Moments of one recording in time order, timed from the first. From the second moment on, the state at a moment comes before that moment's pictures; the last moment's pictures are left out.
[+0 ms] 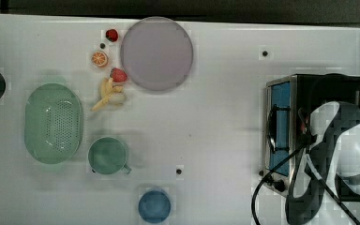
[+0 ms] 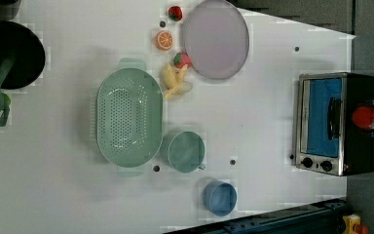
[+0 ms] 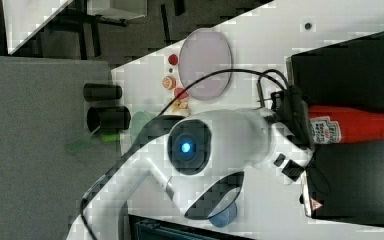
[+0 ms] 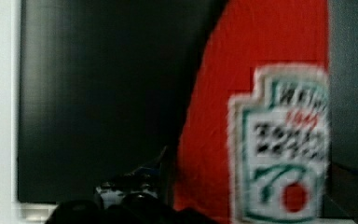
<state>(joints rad) -0.13 0.36 -0.58 -1.89 0.24 0.60 -0.06</state>
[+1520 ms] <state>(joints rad) -0.01 0.16 -0.54 -1.66 0.12 0.24 -0.08</state>
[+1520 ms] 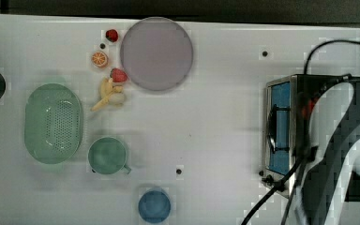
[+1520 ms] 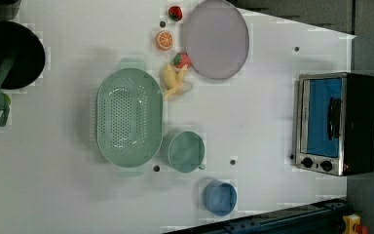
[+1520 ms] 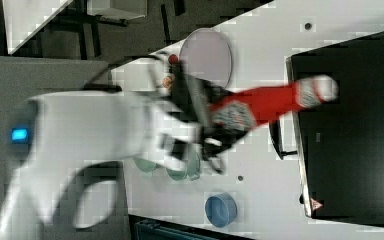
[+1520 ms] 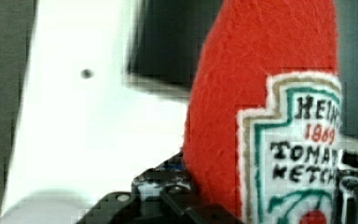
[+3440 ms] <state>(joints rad) 0.15 0.26 -0.18 -2.28 -0.01 0.74 -0.06</state>
